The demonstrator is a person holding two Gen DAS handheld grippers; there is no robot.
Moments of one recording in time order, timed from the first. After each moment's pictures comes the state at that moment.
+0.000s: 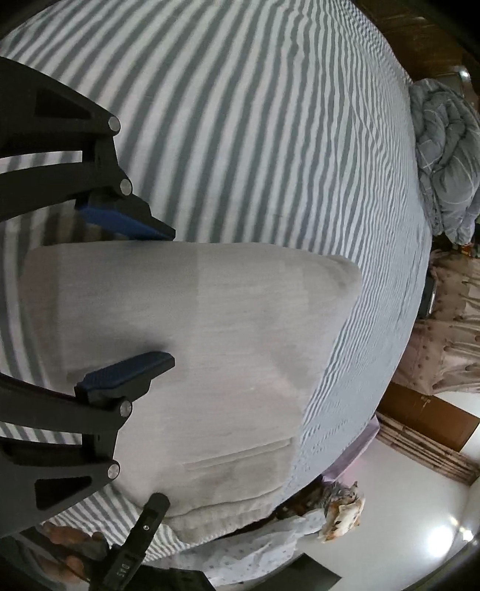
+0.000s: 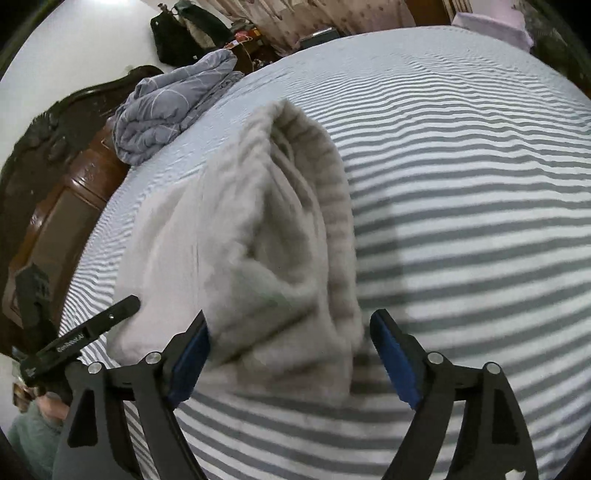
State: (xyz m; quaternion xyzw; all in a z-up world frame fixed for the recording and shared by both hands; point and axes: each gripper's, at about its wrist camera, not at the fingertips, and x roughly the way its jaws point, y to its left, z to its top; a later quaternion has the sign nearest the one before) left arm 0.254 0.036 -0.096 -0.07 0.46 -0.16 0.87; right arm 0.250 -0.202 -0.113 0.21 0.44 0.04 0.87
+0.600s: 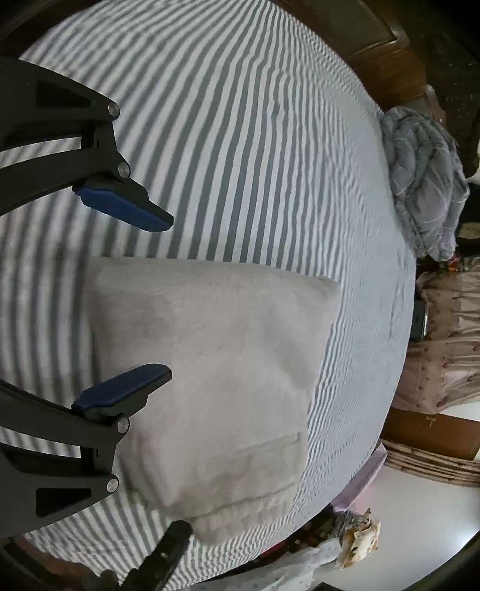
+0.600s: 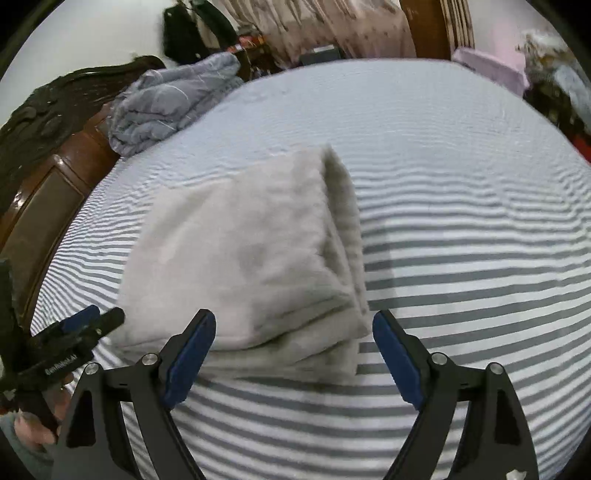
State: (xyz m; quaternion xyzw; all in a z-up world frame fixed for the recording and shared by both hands) left arm 0.209 0.027 -0.054 0.00 0.45 -0.08 0.89; right arm 0.228 -0.166 -0.054 0.14 0.42 0.00 0.90
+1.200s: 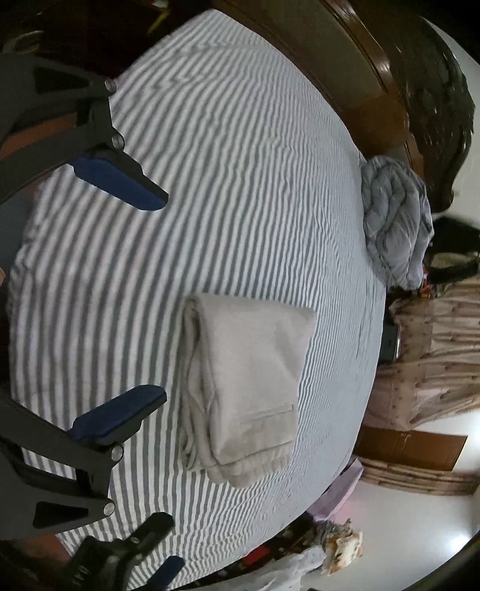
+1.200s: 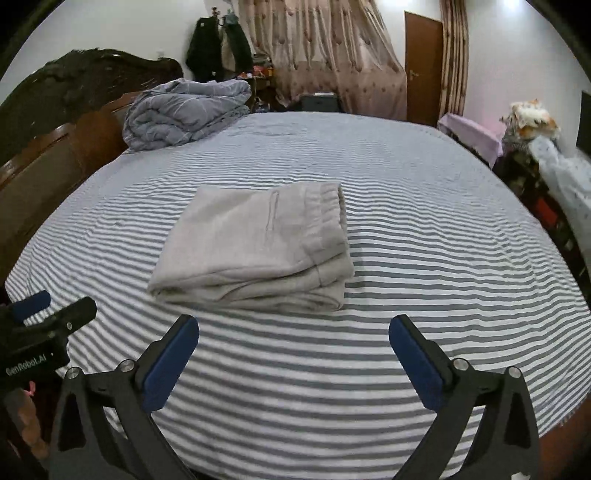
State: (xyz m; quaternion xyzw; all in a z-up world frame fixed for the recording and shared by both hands) left arm 0.069 0.060 0.009 -0.01 0.40 -0.03 0.91; right arm 0.109 -0.084 0.010 0.02 0.36 -0.06 0.93
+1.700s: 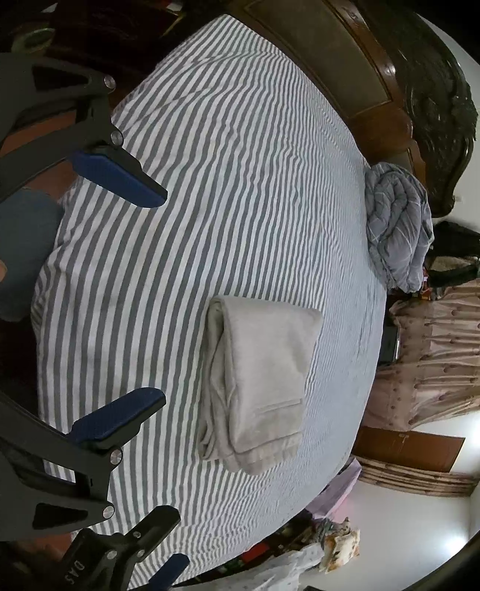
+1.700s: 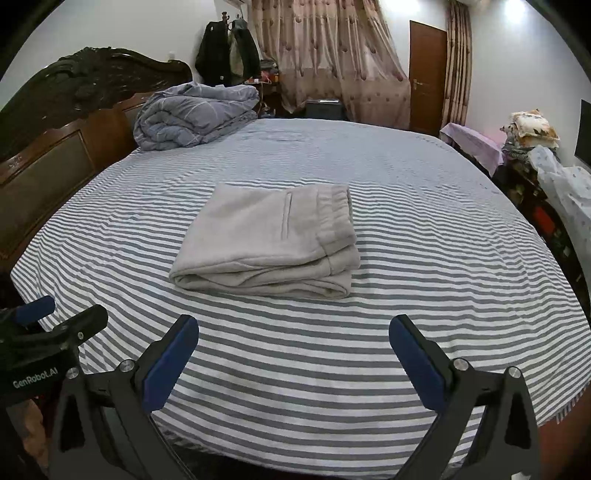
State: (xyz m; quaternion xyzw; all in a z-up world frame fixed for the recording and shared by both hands) left arm 0.035 0.069 0.013 -0.01 0.41 -0.03 0.91; right arm 0.073 -0.071 0.018 0.02 0.35 -0.06 0.93
